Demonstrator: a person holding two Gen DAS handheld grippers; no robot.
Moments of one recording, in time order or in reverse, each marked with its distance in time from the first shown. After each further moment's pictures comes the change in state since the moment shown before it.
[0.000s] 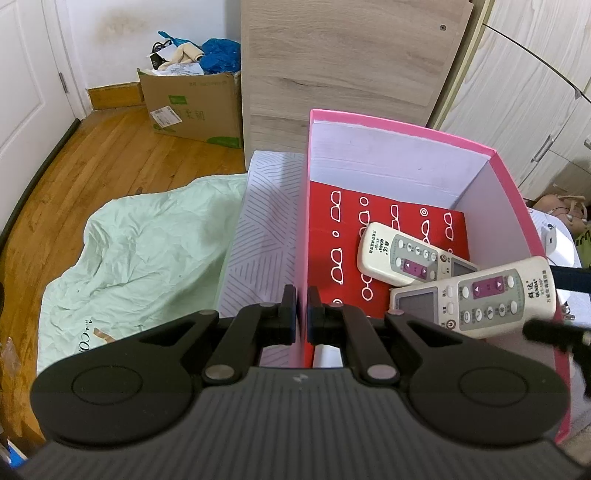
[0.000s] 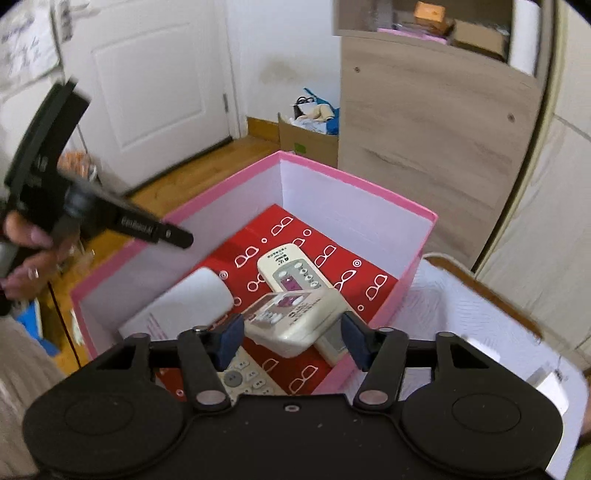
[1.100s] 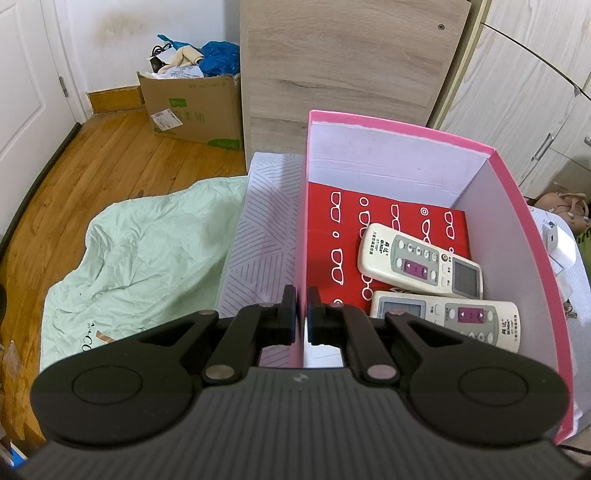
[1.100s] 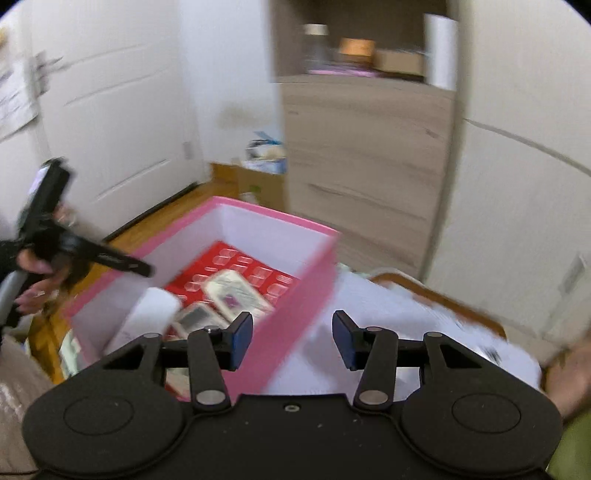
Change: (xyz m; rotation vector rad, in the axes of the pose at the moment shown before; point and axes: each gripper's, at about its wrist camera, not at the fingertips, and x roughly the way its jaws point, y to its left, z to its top) left arm 0.002 -0.001 -0.001 0.015 -0.007 0.010; right arm -0.075 -0.075 -0.046 0.154 -0.126 -0.098
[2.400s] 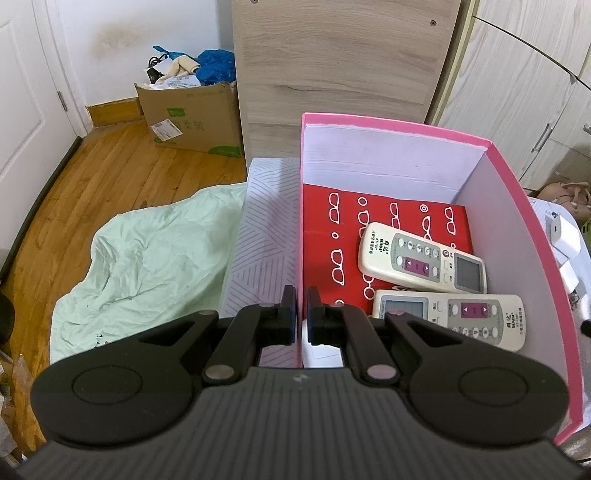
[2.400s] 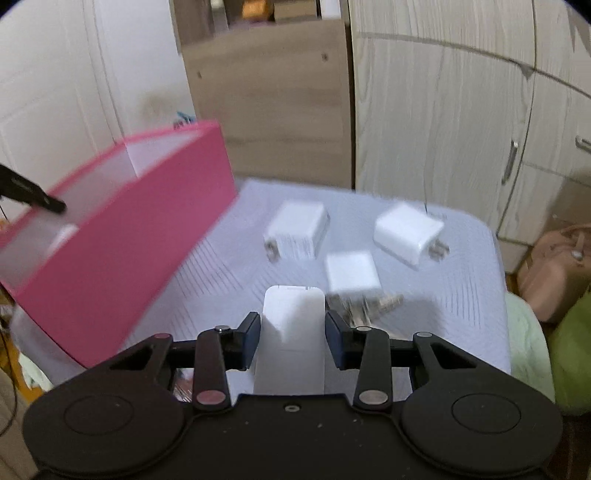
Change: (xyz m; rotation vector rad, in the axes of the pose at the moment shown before) left arm -0.004 -0.006 -0.001 0.042 -0.015 0.020; right arm 0.015 -0.038 -0.107 0.109 -0.032 -0.113
